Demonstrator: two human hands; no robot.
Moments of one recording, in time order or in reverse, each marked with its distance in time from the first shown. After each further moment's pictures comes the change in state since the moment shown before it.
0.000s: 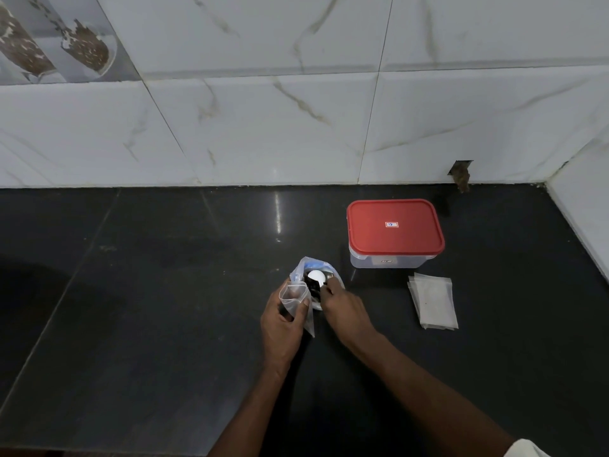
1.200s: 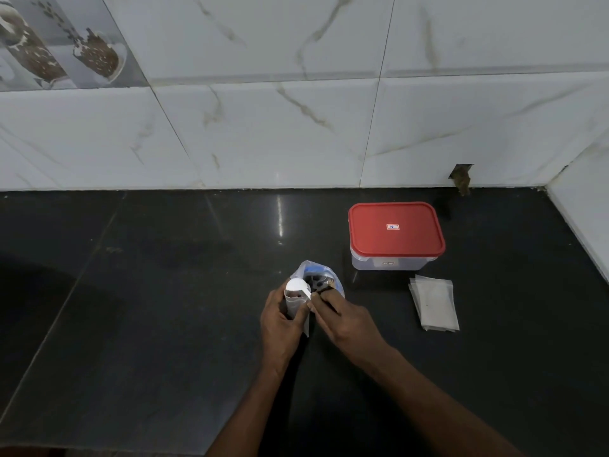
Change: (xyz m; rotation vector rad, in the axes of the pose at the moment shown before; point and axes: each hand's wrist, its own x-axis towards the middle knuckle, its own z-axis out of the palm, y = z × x) left_hand 0.005 -0.002 -0.007 0.048 -0.041 -0.049; right_hand -0.034 0.004 -0.006 -0.077 0.526 -0.519
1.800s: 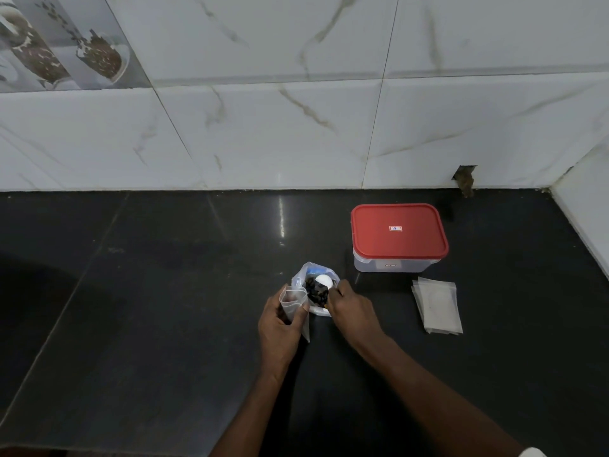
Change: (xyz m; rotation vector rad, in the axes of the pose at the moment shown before) left_hand -0.004 0.000 -0.003 -0.038 0.042 -0.022; right_hand 0.017 0.018 0.021 -0.128 -0.351 0.372
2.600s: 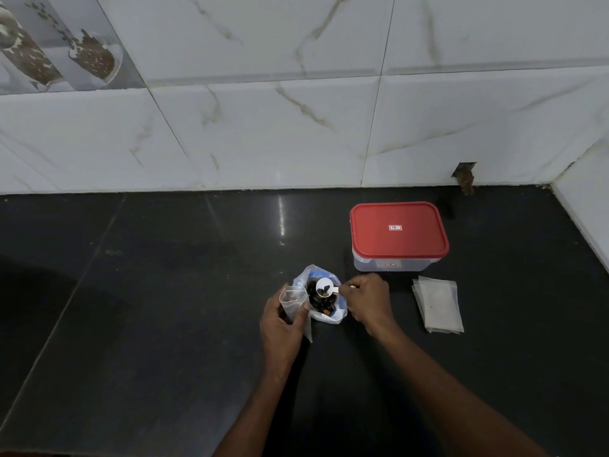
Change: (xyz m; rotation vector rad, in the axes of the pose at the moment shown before) left_hand 0.003 -0.005 0.006 -0.009 0.029 -0.028; right_hand 0.017 0.018 -0.025 0.824 -0.006 0.638
